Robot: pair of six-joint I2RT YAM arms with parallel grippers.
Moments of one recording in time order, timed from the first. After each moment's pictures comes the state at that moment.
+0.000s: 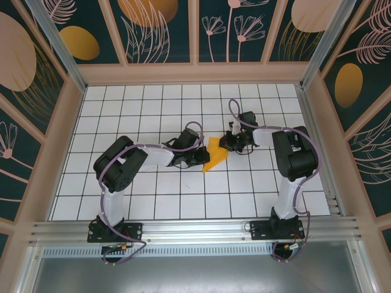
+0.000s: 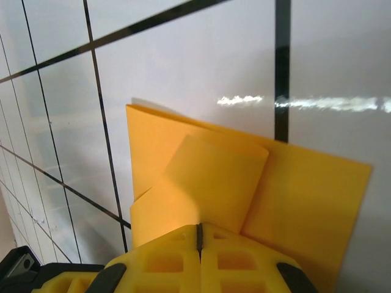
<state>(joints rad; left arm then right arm) -0.74 1.99 1.03 0.12 0.38 -0.86 0.28 1.93 1.03 -0.18 -0.63 0.52</state>
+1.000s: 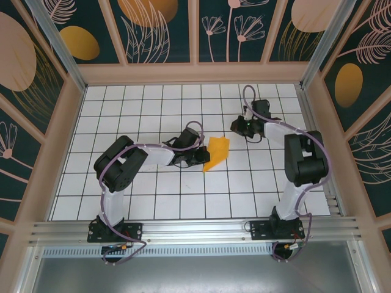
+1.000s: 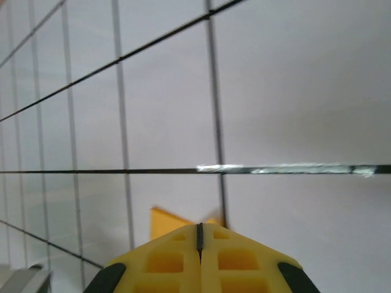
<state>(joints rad) -0.74 1.99 1.04 0.09 0.38 -0.85 0.20 1.79 1.09 -0.19 -0.48 0.52</state>
